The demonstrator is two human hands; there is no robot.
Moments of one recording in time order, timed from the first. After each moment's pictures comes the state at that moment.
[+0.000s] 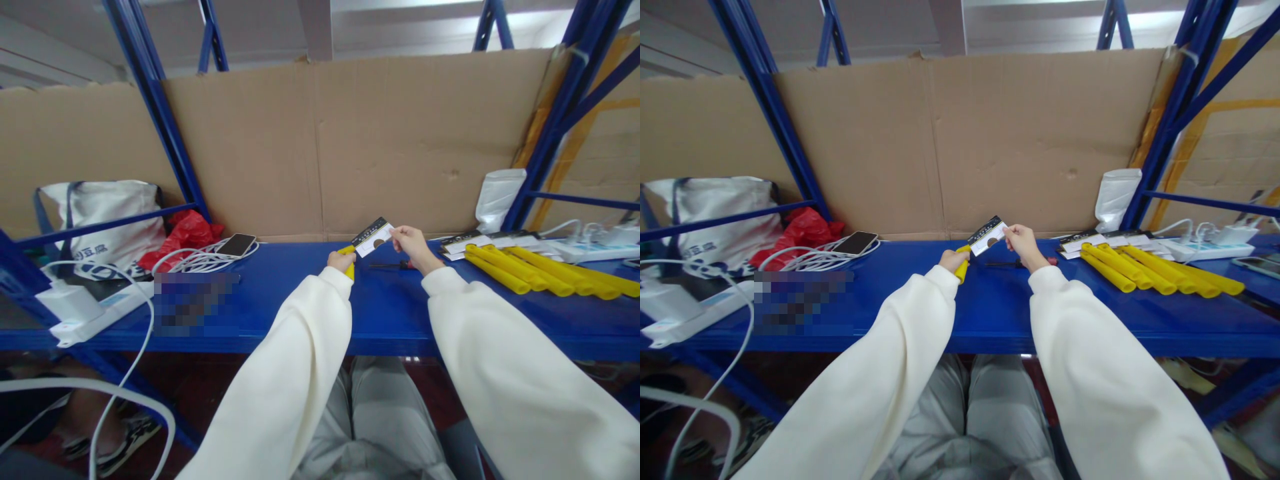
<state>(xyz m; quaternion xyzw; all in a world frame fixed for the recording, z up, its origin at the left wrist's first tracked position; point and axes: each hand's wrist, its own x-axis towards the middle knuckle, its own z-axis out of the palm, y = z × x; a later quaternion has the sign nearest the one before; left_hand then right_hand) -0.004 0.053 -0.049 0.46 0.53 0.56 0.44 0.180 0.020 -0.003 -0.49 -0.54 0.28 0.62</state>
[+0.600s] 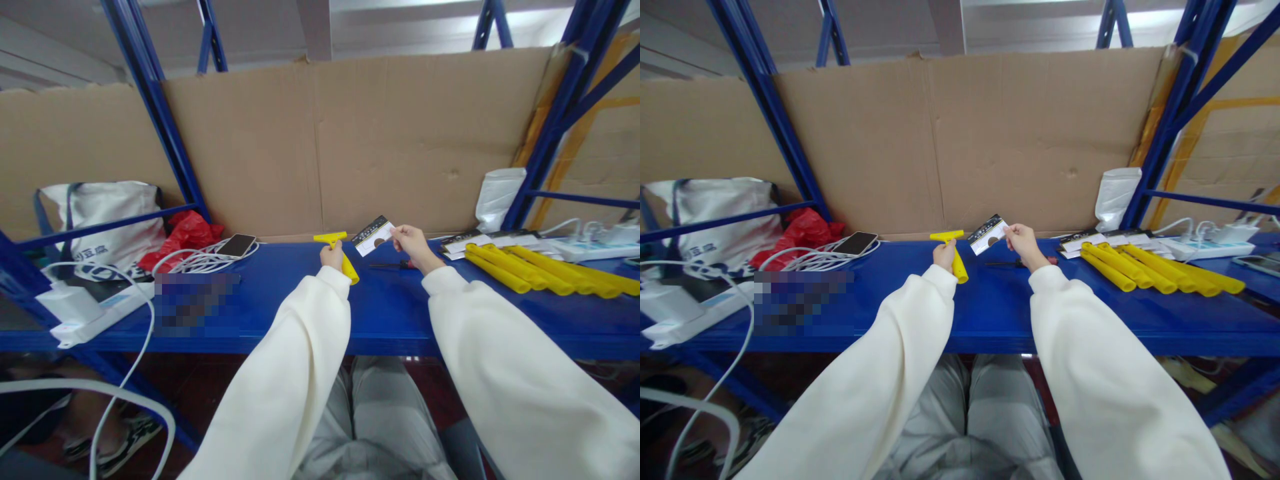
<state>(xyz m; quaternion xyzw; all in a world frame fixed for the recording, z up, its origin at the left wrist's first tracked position) -0.005 0.044 -0.030 0.36 0.53 0.64 0.41 0.182 0.022 -0.004 -0.49 -0.54 0.28 0.63</state>
